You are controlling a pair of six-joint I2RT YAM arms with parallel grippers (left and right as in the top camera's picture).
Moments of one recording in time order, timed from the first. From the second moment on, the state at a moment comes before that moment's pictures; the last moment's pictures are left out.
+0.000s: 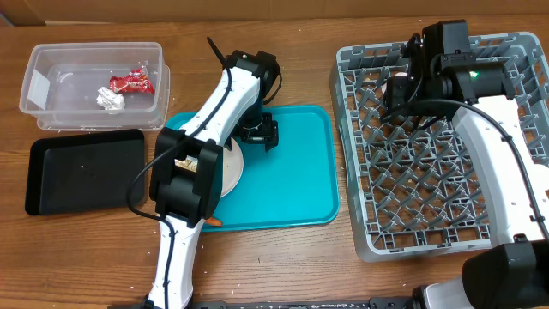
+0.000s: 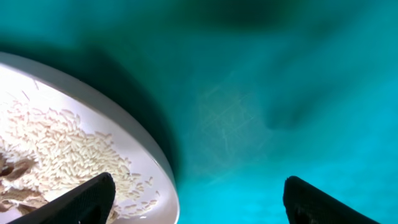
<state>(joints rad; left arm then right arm) -0.39 2.33 1.98 -1.41 -0.01 -0.42 0.09 1.66 1.61 -1.07 -0.09 0.10</state>
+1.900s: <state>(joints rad) -0.39 2.33 1.90 -1.32 -0.09 -0.35 0.09 1.66 1.61 -1.08 -0.09 0.10</state>
